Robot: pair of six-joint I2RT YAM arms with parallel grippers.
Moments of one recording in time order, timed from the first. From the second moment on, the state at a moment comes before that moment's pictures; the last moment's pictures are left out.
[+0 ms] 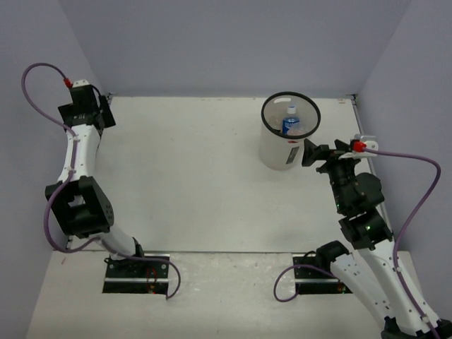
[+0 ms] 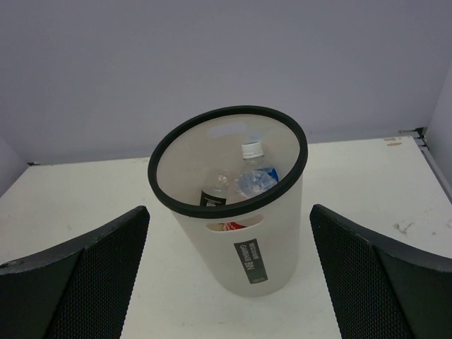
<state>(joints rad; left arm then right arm) 0.27 1.63 1.46 -0.49 -0.35 -0.06 0.39 0.55 0.73 -0.06 0.31 0.17</state>
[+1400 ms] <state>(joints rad) 0.40 2.06 1.48 -0.49 -0.49 0.03 0.39 0.59 0.73 -0.05 0.33 0.17</state>
